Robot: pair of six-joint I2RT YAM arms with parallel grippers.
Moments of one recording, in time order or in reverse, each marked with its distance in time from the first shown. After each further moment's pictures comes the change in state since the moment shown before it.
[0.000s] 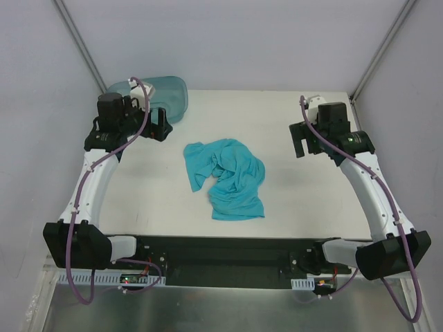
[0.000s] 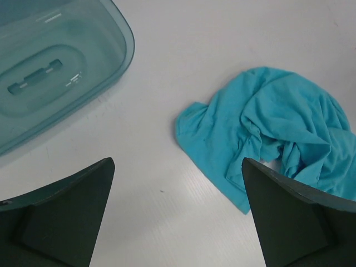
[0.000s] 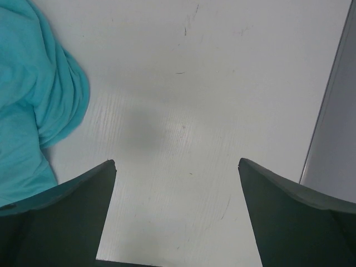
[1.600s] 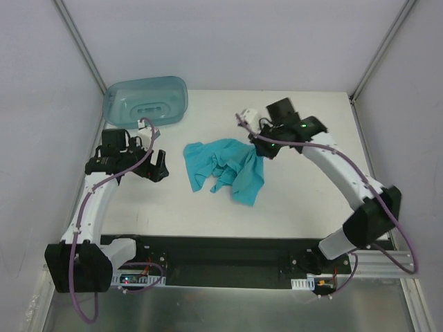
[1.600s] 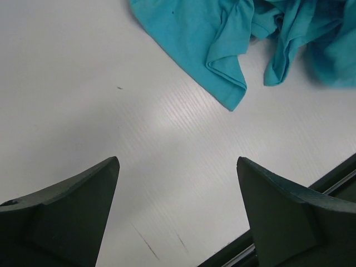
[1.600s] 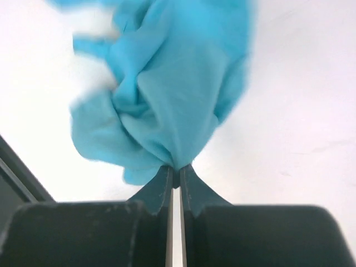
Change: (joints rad) left arm 0.061 -0.209 -0.307 -0.288 0.080 0.196; right arm 0.330 0.339 0.081 -0.021 -0.358 -0.343
